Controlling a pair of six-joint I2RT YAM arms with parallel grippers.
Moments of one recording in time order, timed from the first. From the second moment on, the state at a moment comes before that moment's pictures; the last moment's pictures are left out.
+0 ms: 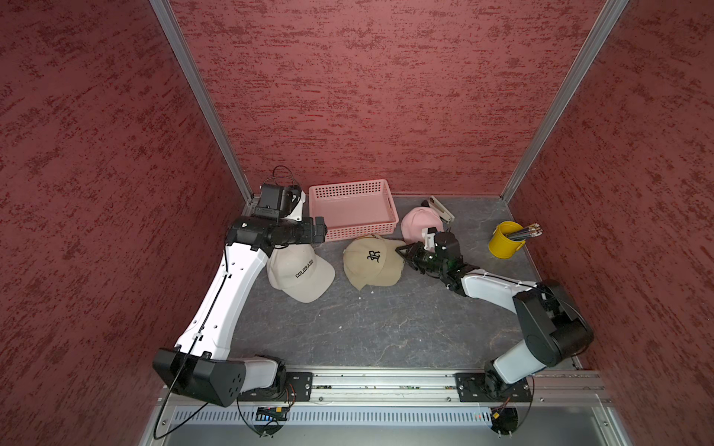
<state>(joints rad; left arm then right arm) -0.20 1.32 1.52 -1.04 0.12 -0.22 0.40 1.59 0.76 0.38 -0.43 1.13</state>
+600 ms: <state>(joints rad) -0.20 1.33 1.57 -1.06 -0.01 -0.14 0.40 1.41 0.74 -0.12 -0.32 0.93</state>
